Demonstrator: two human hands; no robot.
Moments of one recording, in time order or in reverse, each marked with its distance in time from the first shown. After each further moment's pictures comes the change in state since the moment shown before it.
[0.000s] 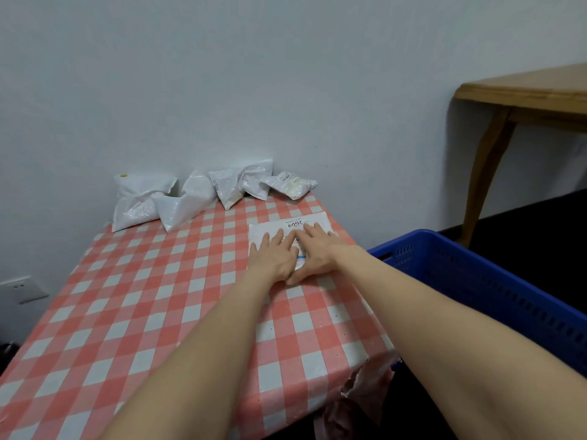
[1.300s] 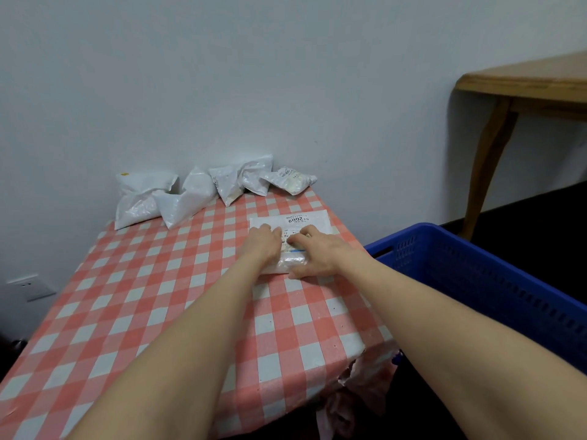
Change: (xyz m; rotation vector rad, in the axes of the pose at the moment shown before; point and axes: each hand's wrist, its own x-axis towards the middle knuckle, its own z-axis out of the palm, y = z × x) left_hand 0.012 -0.016 -0.013 -0.179 0.127 -0.184; right_hand -0.017 -0.002 0.004 0.046 0.081 -0.091
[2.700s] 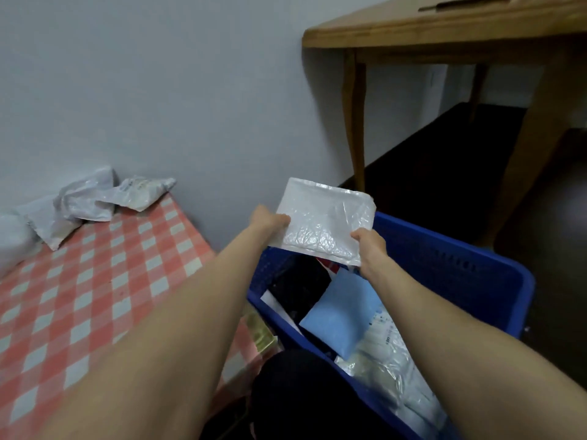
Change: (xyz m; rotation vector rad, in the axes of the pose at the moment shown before) left_hand 0.007 0.263 0.117 -0.434 -0.306 0.049; right_hand -0.139 0.271 0.051 1.676 0.864 1.074
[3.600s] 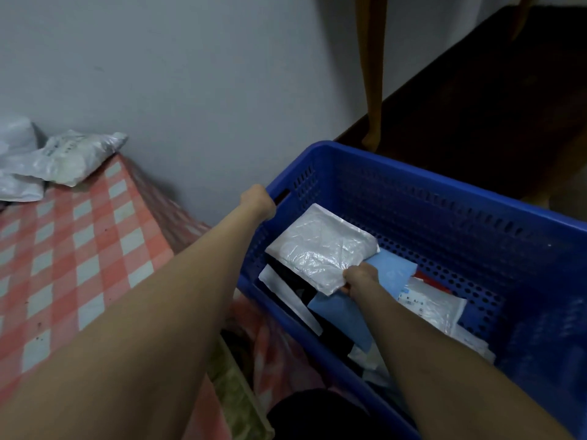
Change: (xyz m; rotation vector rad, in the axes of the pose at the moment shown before) left_hand 0.118 -0.044 0.043 0.677 -0.126 -0.008; right_hand 0.126 0.170 0.024 -0.314 0.143 0.321
